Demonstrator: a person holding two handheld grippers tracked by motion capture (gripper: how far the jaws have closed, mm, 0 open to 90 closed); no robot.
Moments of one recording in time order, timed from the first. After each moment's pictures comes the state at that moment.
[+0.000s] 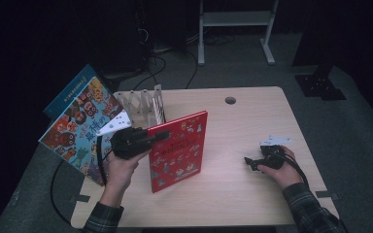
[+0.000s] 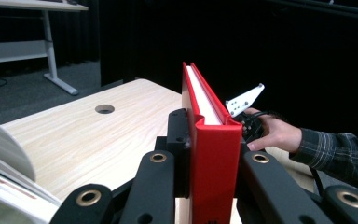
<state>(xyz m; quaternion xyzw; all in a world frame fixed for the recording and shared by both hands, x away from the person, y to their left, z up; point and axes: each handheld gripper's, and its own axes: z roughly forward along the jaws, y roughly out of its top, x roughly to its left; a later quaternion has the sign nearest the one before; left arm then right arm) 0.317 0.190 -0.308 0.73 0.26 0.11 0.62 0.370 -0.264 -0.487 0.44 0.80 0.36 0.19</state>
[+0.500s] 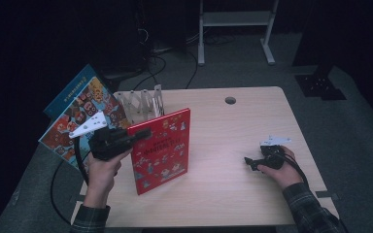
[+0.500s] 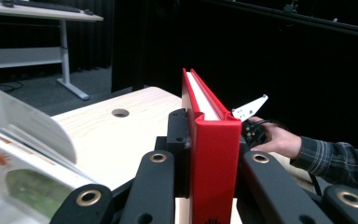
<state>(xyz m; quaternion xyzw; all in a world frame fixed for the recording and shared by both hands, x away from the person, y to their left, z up) 0.305 0.233 -0.297 0.71 0.28 0.13 0.63 0.370 -0.264 -0.487 0.44 0.80 0.35 0.19</state>
